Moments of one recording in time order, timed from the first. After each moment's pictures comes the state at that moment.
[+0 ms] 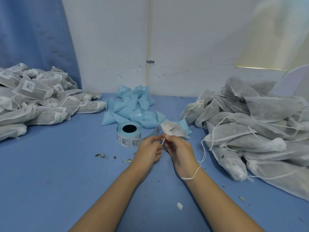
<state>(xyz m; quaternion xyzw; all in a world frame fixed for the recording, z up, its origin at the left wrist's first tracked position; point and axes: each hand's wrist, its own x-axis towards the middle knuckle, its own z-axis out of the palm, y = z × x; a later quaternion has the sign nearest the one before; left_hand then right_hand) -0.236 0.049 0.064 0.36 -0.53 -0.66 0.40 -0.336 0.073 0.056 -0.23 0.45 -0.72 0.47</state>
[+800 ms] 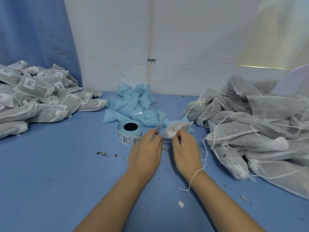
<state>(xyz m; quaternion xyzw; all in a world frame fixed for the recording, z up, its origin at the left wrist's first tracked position) -0.223 0.051 0.048 0.40 -0.84 -0.04 0.36 -0.342 0.085 0.053 -0.51 0.73 -0.46 0.02</state>
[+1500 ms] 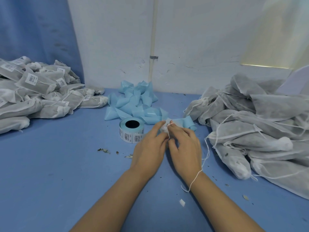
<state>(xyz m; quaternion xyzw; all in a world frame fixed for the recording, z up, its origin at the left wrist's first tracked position) -0.226 0.046 0.045 0.36 -0.84 -0.12 0.39 -0.334 0.091 0.050 -0.58 0.68 -0.44 -0.08</state>
